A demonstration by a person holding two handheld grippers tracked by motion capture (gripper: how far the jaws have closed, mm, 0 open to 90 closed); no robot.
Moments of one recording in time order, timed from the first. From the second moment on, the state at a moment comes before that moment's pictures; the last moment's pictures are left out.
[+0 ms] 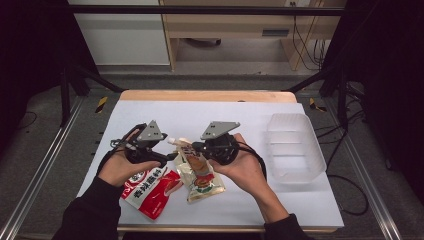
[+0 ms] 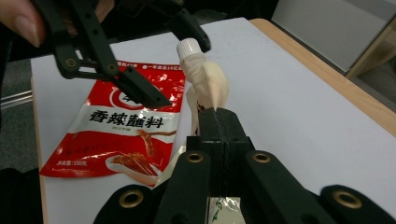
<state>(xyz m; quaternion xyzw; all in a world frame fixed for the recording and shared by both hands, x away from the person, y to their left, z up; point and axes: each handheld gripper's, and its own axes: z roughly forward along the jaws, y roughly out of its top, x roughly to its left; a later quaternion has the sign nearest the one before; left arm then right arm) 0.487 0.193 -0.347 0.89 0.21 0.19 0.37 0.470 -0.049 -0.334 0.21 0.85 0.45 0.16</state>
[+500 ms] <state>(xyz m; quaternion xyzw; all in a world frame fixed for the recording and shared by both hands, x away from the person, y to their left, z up) 0.491 0.190 -0.342 0.89 0.20 0.16 0.37 0.470 -0.037 -0.334 0.20 0.86 0.45 0.15</state>
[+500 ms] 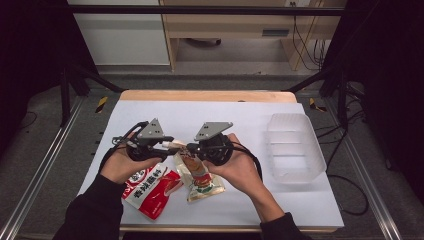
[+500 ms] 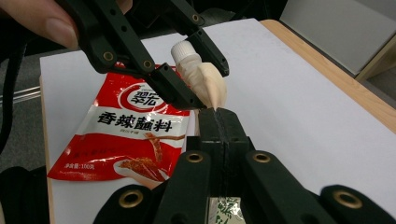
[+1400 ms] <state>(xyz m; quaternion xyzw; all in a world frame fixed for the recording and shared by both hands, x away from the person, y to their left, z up) 0.488 0.168 -0.309 0.91 0.17 0.17 0.35 0.480 -0.053 -0.331 0.22 0.86 0.43 0.17</state>
